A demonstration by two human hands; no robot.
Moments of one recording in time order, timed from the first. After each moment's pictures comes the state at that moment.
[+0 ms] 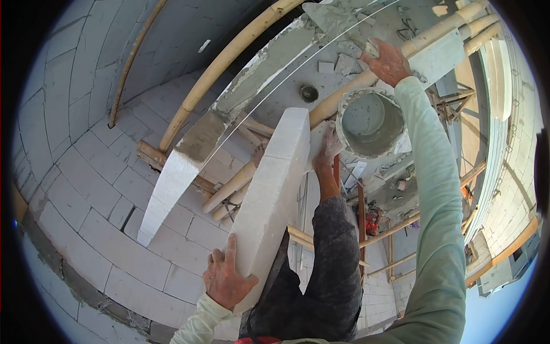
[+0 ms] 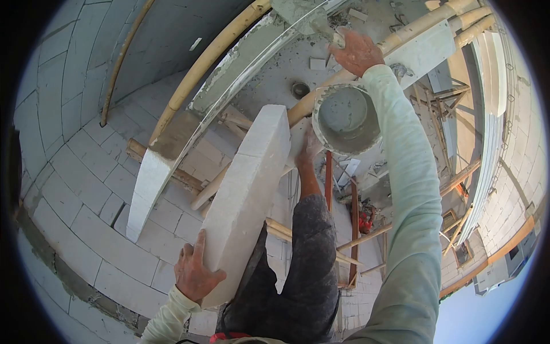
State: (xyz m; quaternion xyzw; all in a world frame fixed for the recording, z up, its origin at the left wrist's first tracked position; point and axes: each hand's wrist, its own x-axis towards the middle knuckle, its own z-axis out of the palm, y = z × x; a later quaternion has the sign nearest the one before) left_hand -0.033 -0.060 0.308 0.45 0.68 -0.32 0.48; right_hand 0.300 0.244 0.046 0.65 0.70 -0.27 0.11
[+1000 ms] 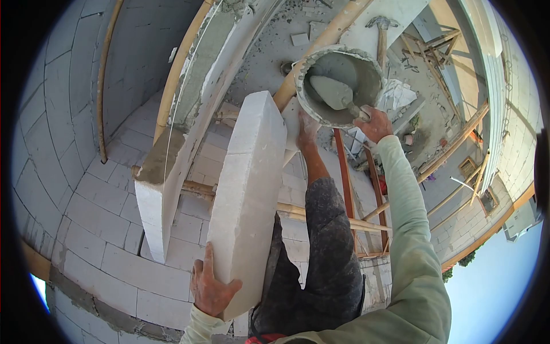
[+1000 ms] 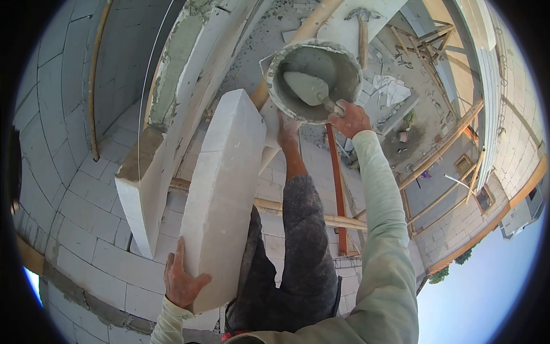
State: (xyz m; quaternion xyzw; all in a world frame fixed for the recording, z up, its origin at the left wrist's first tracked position) left_hand -0.031 -0.048 0.303 0.47 0.66 -0.35 0.48; right_hand 0.411 -0.010 0.008 0.75 0.48 -0.42 0.15
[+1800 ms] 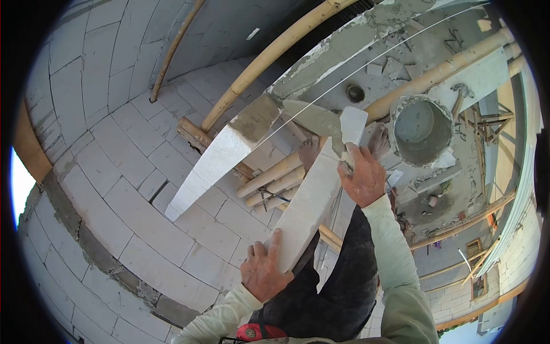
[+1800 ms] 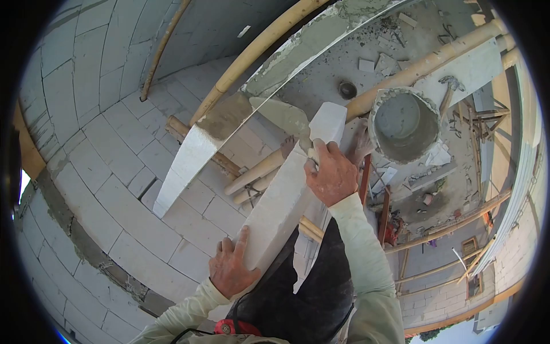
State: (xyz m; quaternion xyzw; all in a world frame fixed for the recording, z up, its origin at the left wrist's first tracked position) left_hand -0.020 -0.081 0.309 0.46 0.69 -0.34 0.45; right_hand 0.162 0.018 0.118 0.60 0.66 -0.44 -0.03
